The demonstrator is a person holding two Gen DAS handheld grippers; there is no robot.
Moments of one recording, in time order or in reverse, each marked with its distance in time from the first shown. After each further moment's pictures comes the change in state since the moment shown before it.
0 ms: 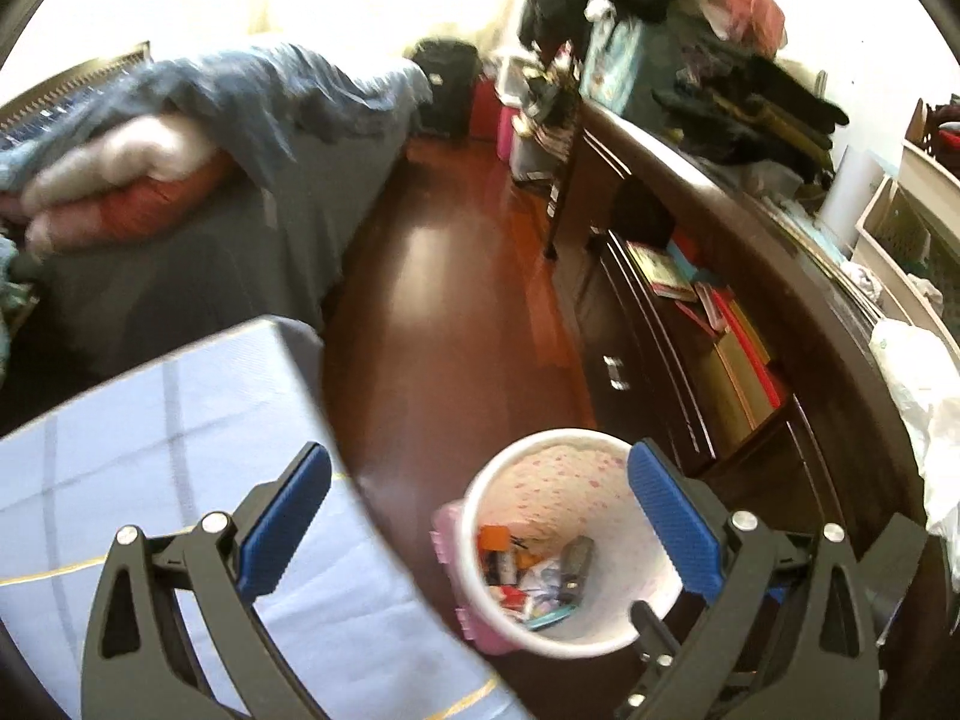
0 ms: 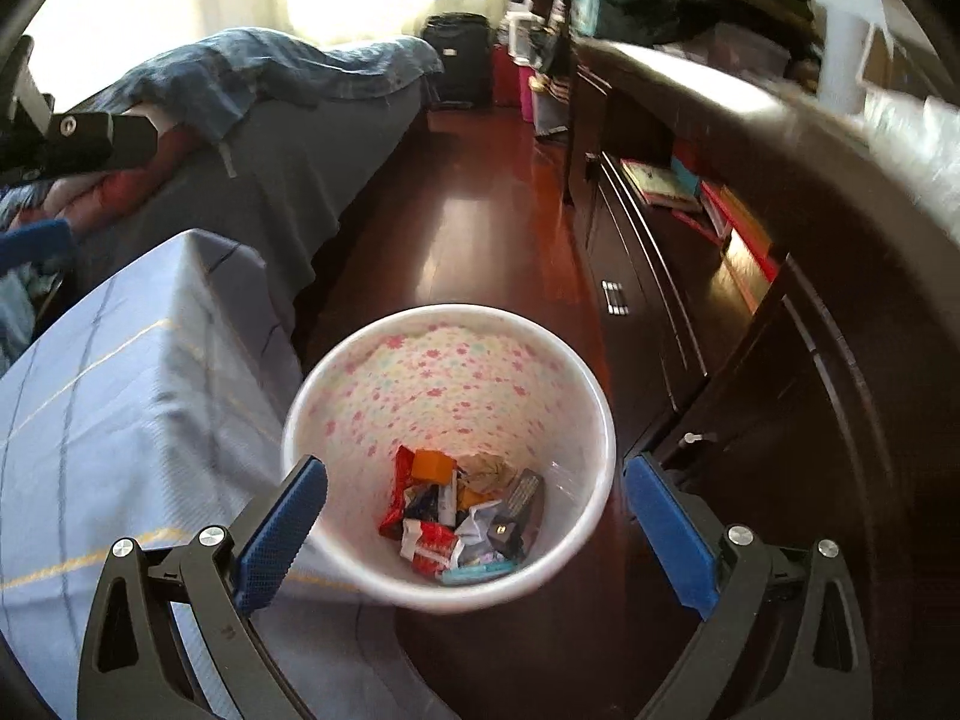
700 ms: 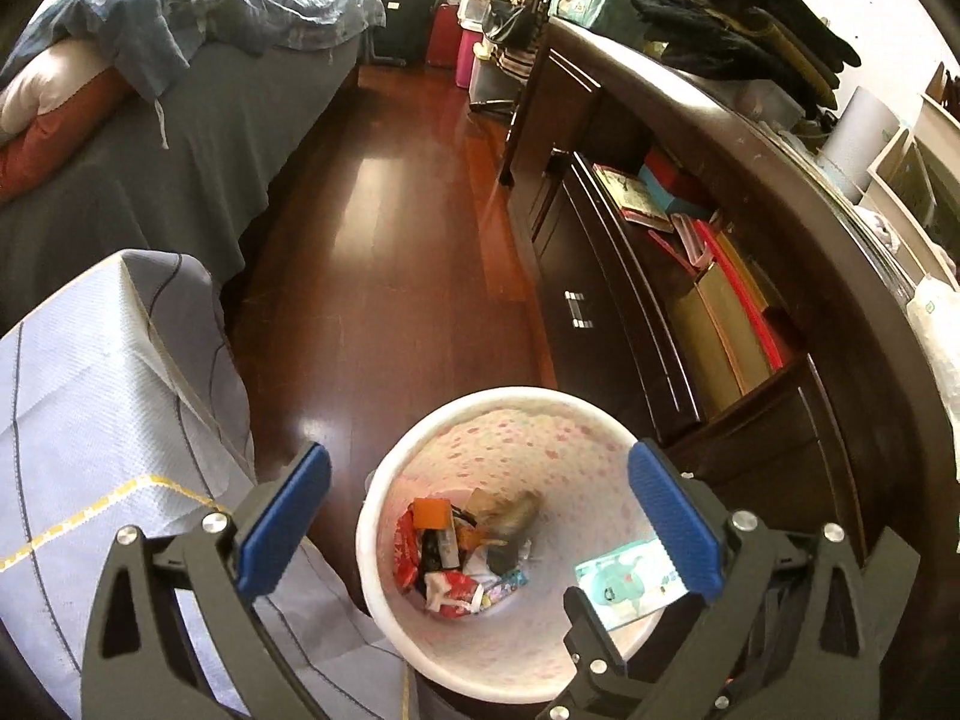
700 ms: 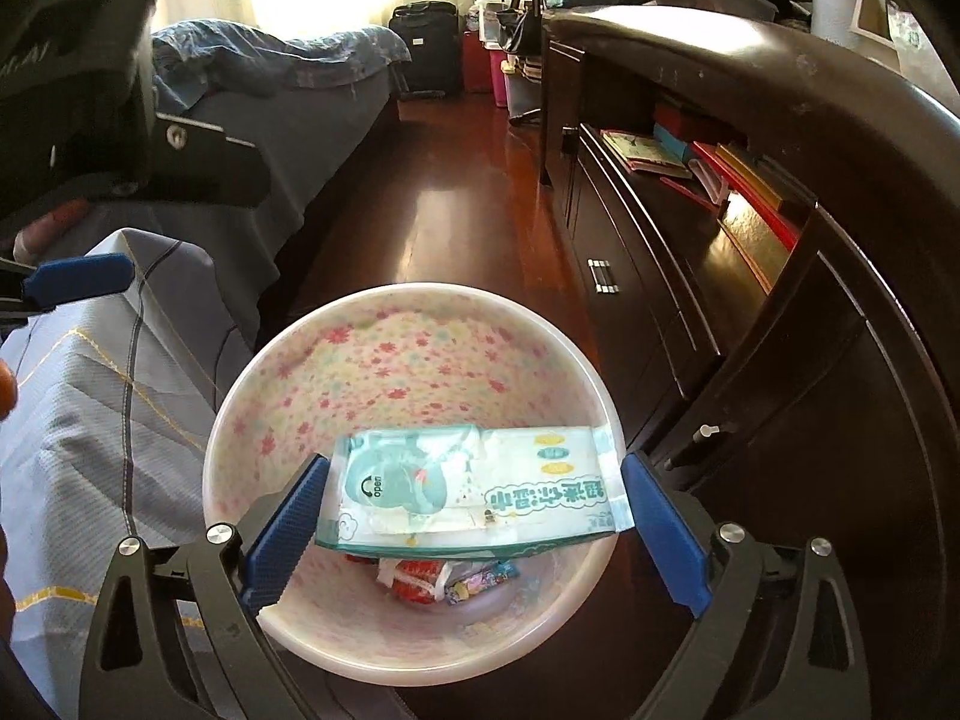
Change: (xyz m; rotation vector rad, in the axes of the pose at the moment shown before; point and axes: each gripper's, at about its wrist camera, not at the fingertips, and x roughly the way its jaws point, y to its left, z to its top) left arm 0.122 -0.037 -0.016 0.006 0.190 -0.132; right arm 0.070 -0.020 -0.002 0.073 0.021 -0.039
